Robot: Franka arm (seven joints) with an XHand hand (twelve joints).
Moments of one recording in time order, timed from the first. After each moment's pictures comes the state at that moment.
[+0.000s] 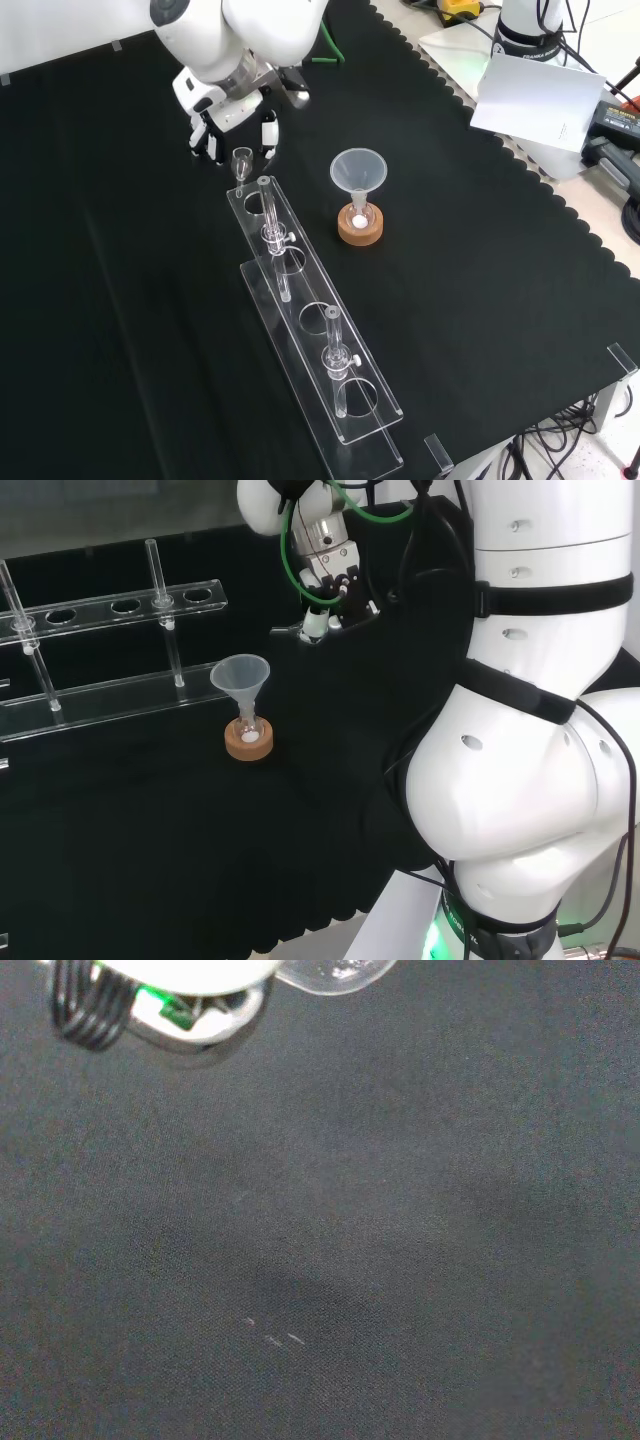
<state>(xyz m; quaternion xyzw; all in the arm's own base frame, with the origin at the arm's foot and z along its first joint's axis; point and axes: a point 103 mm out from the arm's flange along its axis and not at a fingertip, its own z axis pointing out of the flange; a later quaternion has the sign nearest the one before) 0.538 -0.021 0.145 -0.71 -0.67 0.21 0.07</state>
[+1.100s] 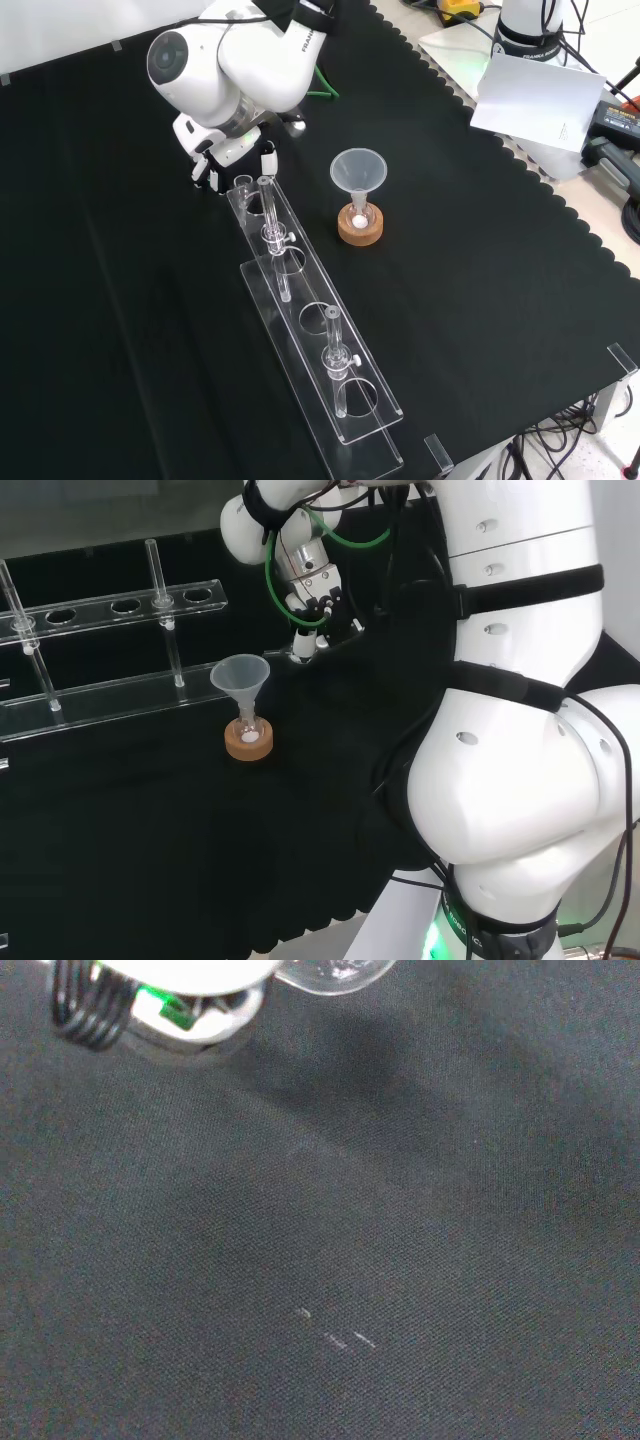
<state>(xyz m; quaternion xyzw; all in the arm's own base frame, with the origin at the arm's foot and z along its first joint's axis) 0.554 -0.006 0.099 -0.69 -0.68 0.24 0.07</state>
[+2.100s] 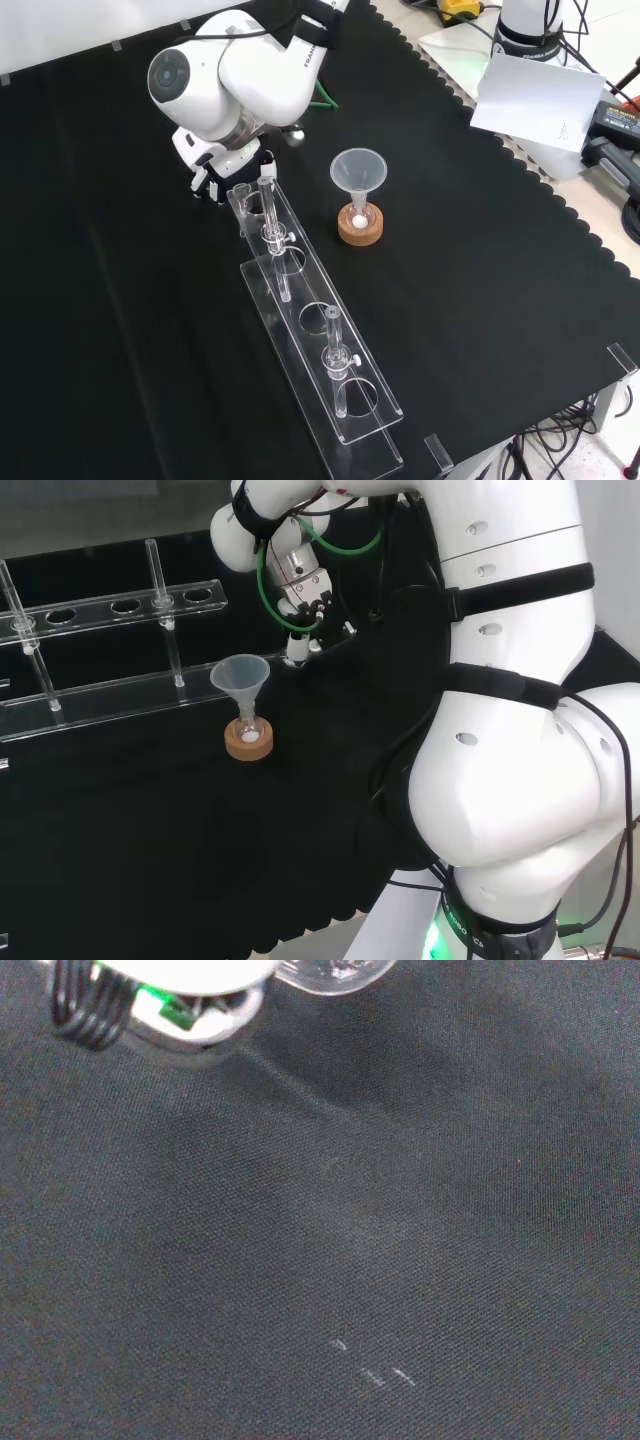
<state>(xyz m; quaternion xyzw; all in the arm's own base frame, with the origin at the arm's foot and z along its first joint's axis) 0.562 0.005 0.091 -0.68 -0.68 0.25 0.06</state>
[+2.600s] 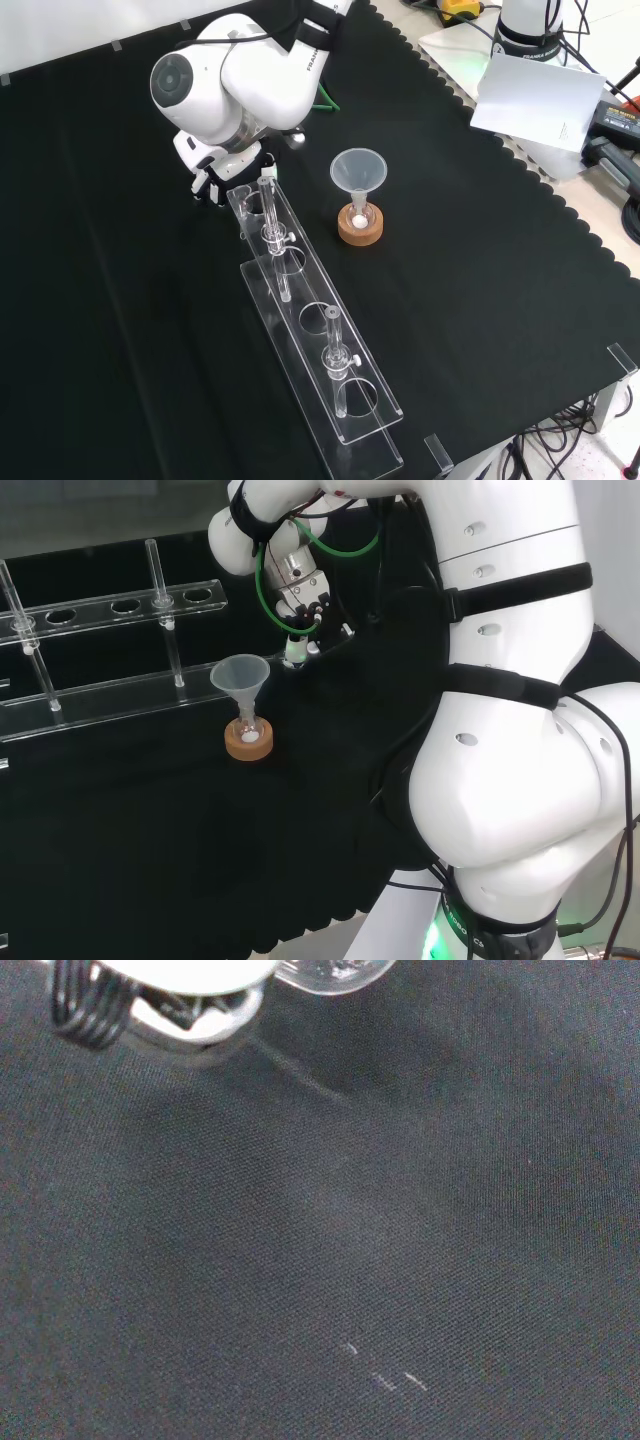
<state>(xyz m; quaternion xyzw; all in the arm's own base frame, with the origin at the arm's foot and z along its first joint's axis) 0.563 0.007 0.088 -0.68 -0.68 0.26 0.05</state>
